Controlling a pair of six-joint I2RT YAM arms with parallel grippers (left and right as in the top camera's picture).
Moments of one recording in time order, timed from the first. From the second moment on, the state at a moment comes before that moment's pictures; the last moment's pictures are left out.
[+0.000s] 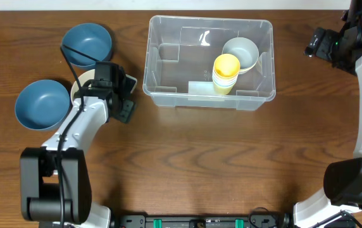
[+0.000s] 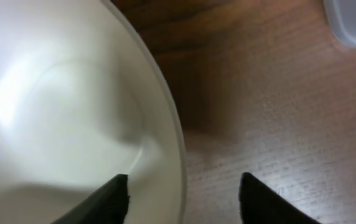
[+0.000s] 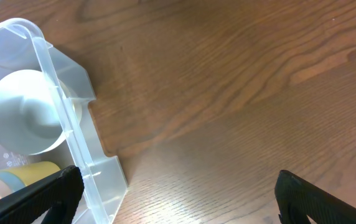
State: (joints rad) left arm -0.07 1.69 1.03 -0.58 -0.04 0.35; right arm -0.15 1.79 1.90 -1.20 0.09 0.30
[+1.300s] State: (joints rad) left arm -0.28 1.16 1.10 -0.36 0.05 0.17; right arm -0.15 1.79 1.90 -1.20 0.09 0.30
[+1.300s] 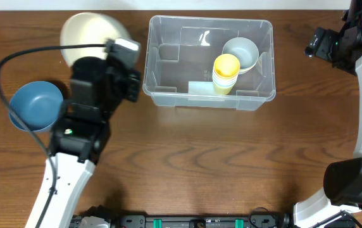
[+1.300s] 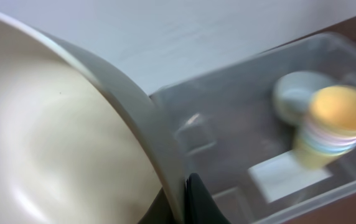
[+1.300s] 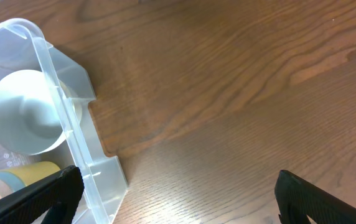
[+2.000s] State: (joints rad) left arm -0.50 1.66 1.41 -0.29 0.07 0.20; right arm -0.15 1.79 1.90 -1.20 0.09 0.30
